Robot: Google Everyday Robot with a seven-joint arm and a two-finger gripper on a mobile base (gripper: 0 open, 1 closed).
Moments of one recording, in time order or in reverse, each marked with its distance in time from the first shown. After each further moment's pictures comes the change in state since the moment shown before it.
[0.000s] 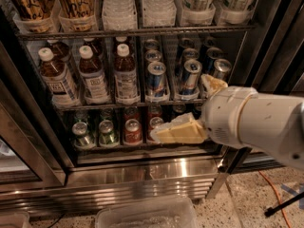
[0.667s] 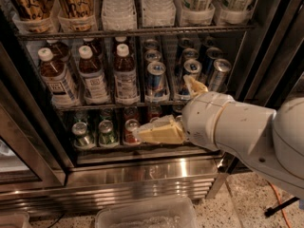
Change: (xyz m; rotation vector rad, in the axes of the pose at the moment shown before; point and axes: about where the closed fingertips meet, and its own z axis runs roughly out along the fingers) arm -0.012 0.017 0.032 0.000 -0.118 -0.001
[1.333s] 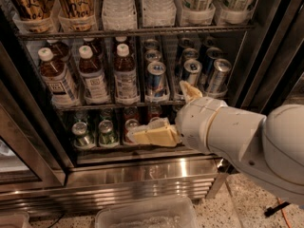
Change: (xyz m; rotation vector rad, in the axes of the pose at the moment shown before) arm 0.007 0.009 0.010 -0.012 -0.009 0.058
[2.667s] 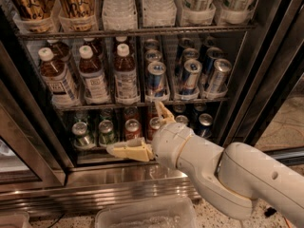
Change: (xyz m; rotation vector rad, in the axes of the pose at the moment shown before) arm 0.037 0.039 0.065 -0.067 -0.225 0.064
